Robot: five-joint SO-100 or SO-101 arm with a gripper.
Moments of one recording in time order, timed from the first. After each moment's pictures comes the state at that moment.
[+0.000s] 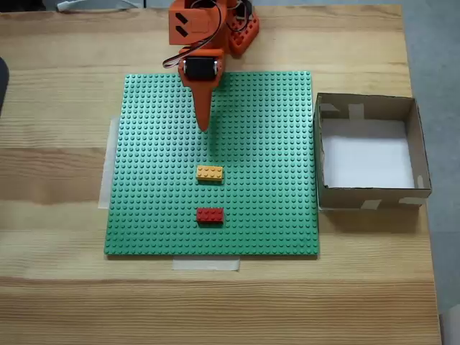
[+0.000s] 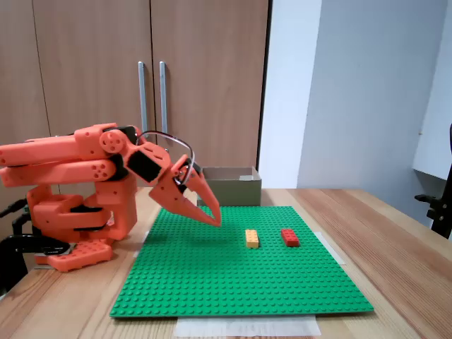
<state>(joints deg) 2.5 186.5 181.9 47.0 -4.0</state>
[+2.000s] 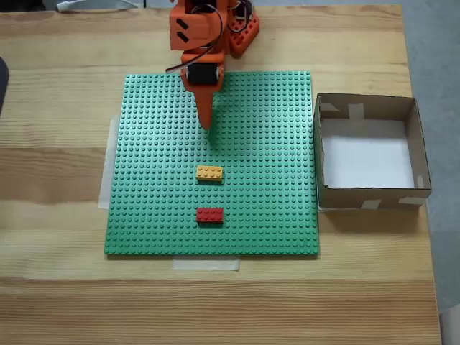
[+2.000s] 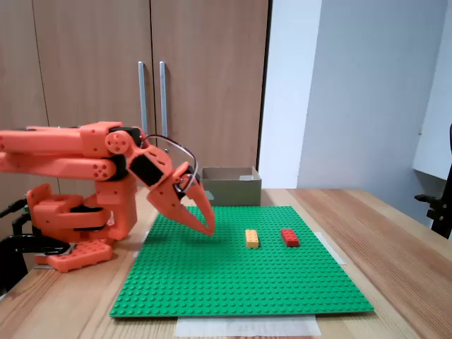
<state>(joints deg) 1.9 175.3 175.3 46.5 -4.0</state>
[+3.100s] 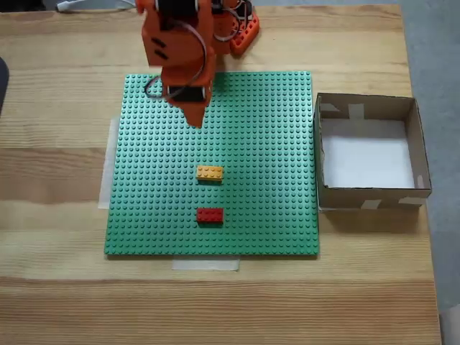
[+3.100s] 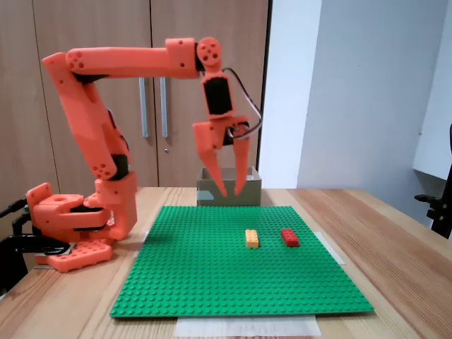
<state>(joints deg) 1.3 108.1 104.6 81.5 0.6</state>
